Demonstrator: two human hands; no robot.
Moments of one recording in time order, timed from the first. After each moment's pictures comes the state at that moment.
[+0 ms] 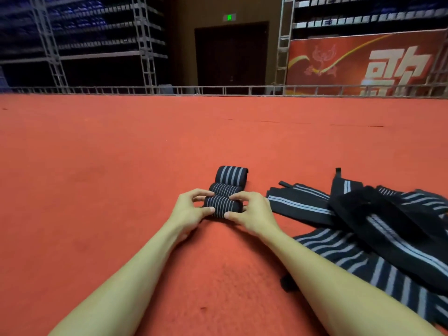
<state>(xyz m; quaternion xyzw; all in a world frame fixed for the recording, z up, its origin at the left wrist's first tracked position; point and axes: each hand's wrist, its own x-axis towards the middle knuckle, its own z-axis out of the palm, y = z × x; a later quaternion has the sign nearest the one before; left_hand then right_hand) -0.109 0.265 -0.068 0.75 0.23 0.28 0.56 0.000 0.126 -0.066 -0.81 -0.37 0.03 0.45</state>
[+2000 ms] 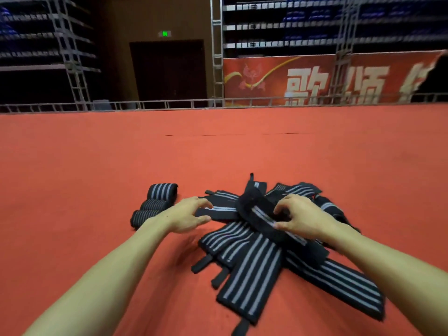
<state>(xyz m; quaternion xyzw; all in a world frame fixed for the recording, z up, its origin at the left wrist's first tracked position) -0.023 0.156 -0.016 0.98 0.02 0.04 0.19 0.033 -0.168 0.024 -0.93 -0.35 -0.03 0.12</state>
